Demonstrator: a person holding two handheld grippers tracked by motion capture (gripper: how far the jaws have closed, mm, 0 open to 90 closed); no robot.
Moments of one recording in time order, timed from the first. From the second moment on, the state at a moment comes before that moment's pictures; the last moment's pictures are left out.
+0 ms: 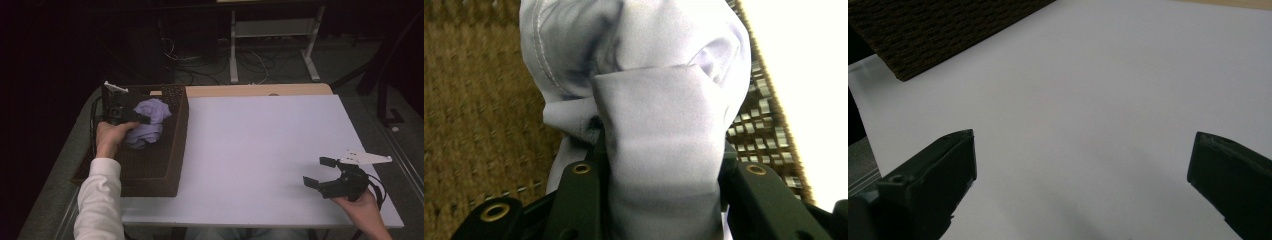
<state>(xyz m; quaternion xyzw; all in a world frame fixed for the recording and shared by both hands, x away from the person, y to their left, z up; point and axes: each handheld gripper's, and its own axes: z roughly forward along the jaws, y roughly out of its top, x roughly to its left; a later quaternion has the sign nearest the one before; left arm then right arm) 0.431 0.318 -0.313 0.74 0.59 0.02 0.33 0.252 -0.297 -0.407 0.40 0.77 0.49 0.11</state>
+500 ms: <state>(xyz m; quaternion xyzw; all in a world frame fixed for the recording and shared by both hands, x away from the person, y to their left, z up) 0.410 0.304 -0.275 0.75 0.54 0.05 0.38 0.251 -0.298 -0.407 0.40 0.76 0.49 0.12</state>
